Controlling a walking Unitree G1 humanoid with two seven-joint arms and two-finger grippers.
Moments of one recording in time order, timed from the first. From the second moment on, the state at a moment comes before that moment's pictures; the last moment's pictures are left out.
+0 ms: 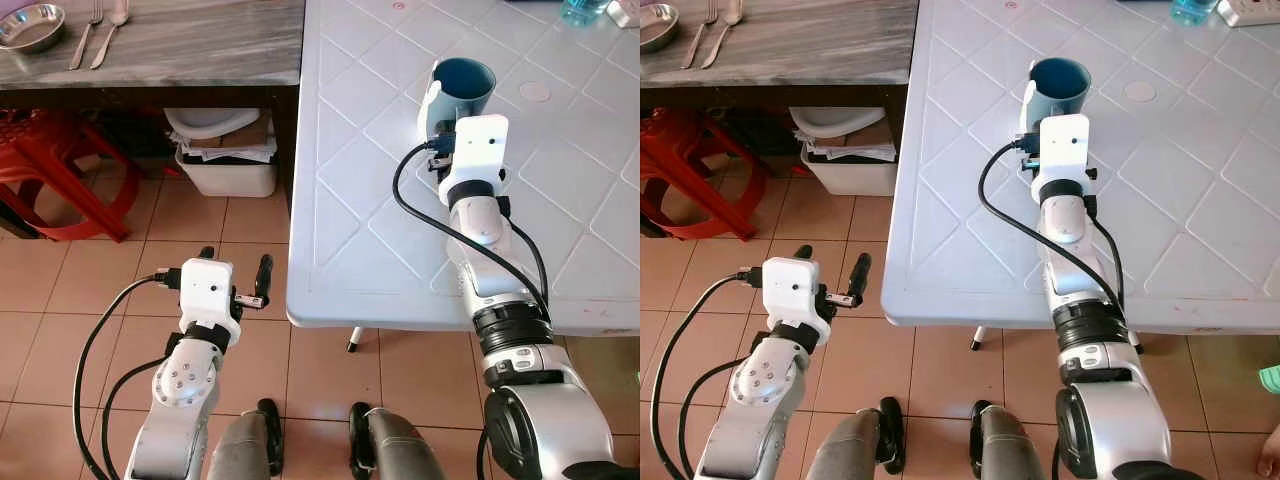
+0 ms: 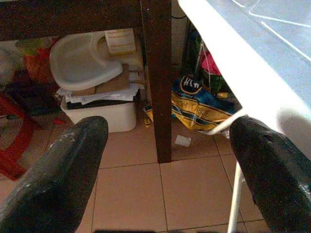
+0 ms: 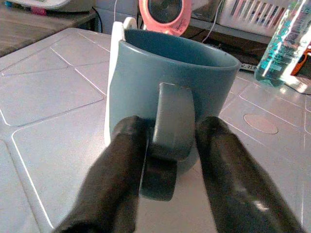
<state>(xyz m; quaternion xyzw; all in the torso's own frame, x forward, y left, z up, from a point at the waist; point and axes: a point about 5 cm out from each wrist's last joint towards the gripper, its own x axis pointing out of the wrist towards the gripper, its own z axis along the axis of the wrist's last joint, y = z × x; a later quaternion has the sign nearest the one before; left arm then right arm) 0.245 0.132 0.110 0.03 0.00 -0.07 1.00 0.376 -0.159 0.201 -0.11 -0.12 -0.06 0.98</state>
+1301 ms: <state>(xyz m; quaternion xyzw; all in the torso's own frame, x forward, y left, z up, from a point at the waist) 0.277 0.135 0.122 -0.01 -0.05 0.01 1.00 0.305 -0.154 0.149 -0.07 -0.11 0.04 0.99</state>
